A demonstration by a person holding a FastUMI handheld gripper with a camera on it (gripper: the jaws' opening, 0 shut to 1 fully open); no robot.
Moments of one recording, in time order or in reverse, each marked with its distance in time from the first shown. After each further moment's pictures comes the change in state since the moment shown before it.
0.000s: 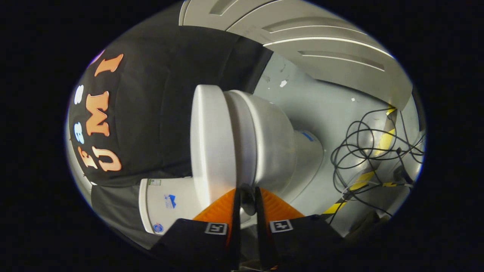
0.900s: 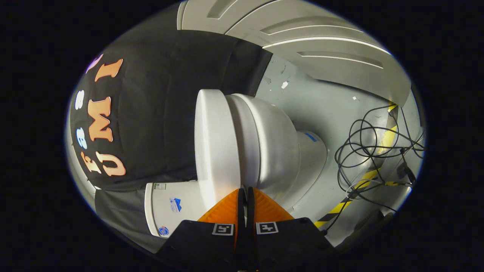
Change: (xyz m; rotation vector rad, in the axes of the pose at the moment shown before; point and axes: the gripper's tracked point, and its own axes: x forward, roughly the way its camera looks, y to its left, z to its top) arm -0.004 0.010 0.002 0.041 -0.022 0.038
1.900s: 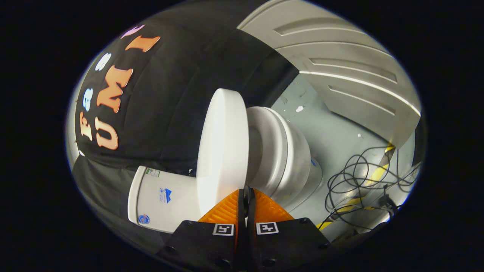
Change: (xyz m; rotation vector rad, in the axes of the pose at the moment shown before) arm -0.021 0.051 0.006 -0.357 -0.113 -0.045
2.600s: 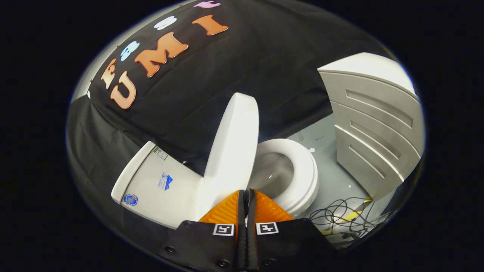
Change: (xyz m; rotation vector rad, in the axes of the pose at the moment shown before) arm -0.036 0.105 0.016 -0.422 -0.126 -0.042
